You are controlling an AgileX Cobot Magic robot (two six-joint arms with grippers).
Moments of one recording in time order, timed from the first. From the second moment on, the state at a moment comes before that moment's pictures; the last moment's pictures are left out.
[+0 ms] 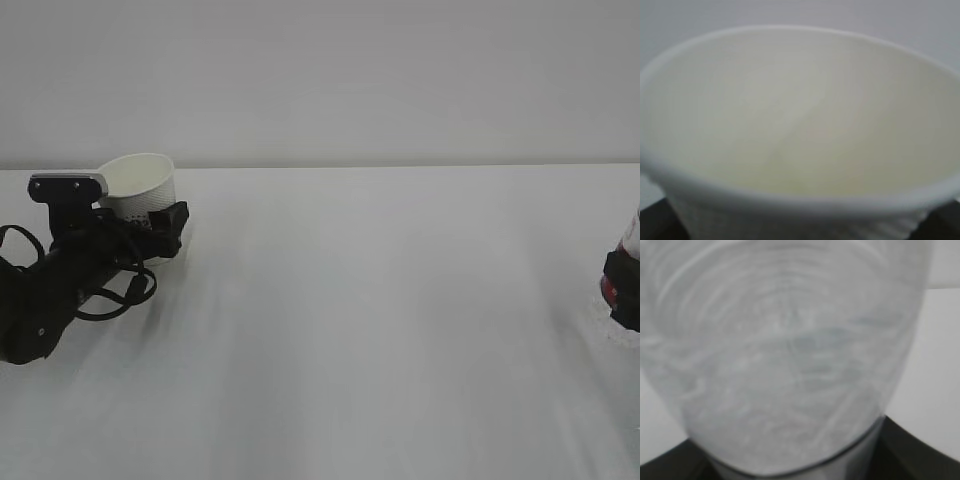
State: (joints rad) left arm -0.20 2.25 -0.84 0.04 -1.15 -0.18; right arm -0.06 1.51 -0.19 -0.12 -0.88 0.08
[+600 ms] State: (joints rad) left arm -0.20 2.25 -0.84 0.13 -1.15 -0.23; right arm -0.06 1.51 -0.19 -0.12 -0.88 0.08
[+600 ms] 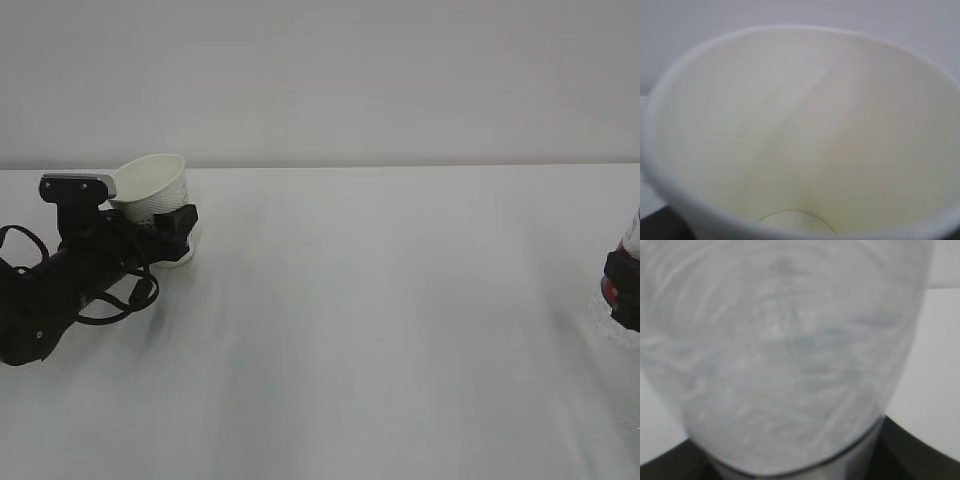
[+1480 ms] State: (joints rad) left arm -0.20 2.20 -0.84 0.48 -1.15 -0.32; right arm -0.06 1.51 -0.19 -0.11 -0.88 0.04
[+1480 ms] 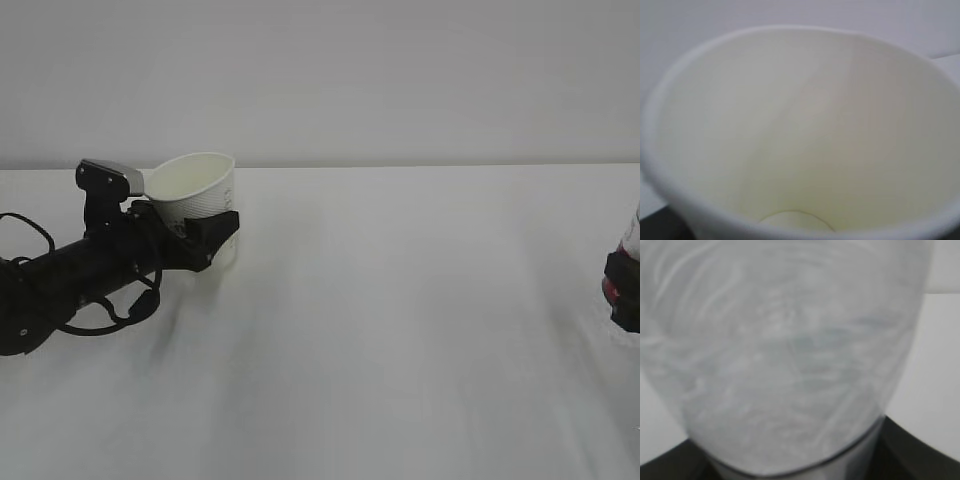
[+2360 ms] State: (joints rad) left arm -0.33 2.19 -0.84 0.78 -1.15 -0.42; right arm -0.06 1.51 -0.19 -0.11 -0.88 0.03
